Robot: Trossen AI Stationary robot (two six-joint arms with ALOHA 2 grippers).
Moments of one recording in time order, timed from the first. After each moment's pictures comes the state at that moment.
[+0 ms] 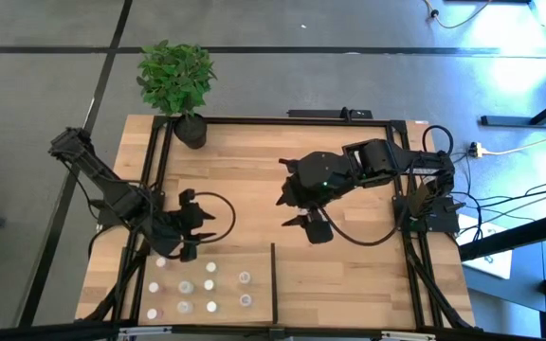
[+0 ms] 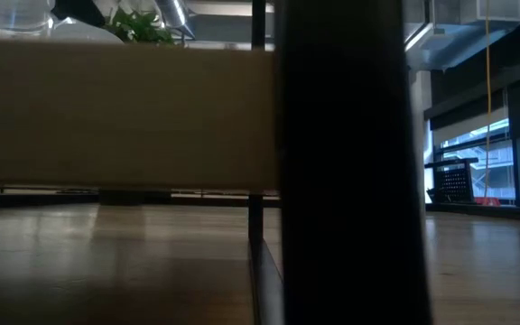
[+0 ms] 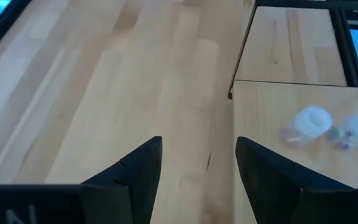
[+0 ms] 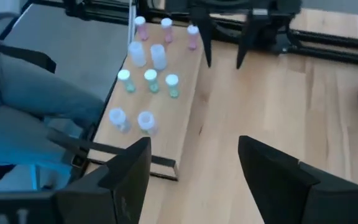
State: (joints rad) left arm -0.68 1.08 0.95 -0.78 -0.62 -0.66; right arm 0.21 1.86 2.33 -1.21 -0.10 0.00
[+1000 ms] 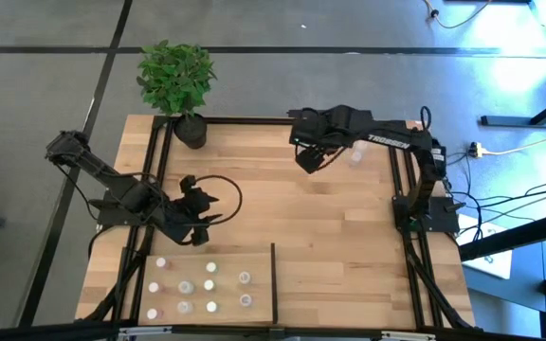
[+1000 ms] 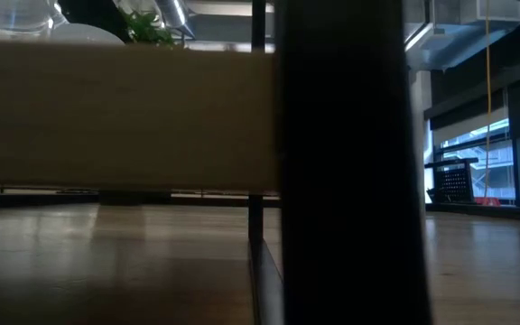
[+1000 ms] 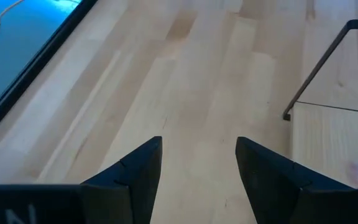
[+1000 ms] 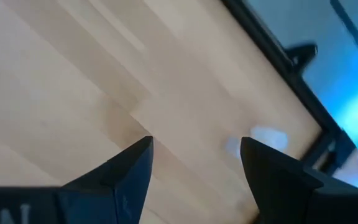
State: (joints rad) left arm -0.54 1.08 0.95 -0.80 -0.69 -0.64; right arm -0.20 1.86 1.96 -1.57 0.37 0.57
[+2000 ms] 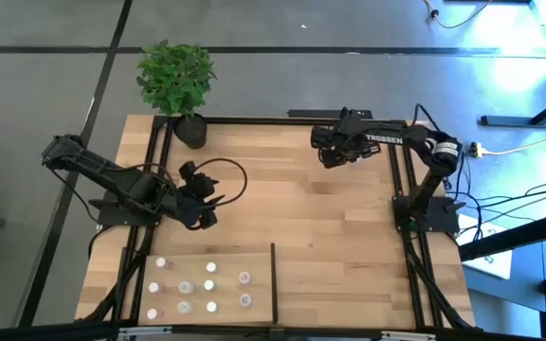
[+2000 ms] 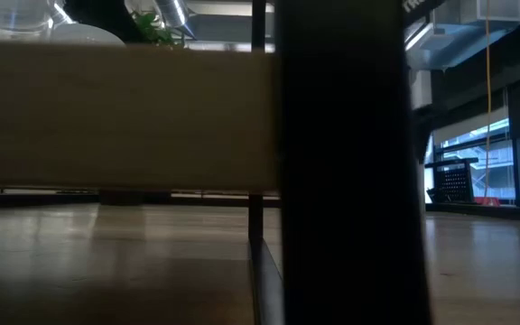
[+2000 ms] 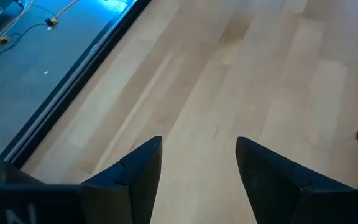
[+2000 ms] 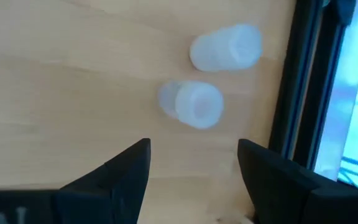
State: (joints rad) left arm -0.39 1.08 0.95 -0.83 -0.74 -0.57; right arm -0.45 1.76 1.27 -1.30 0.38 0.99
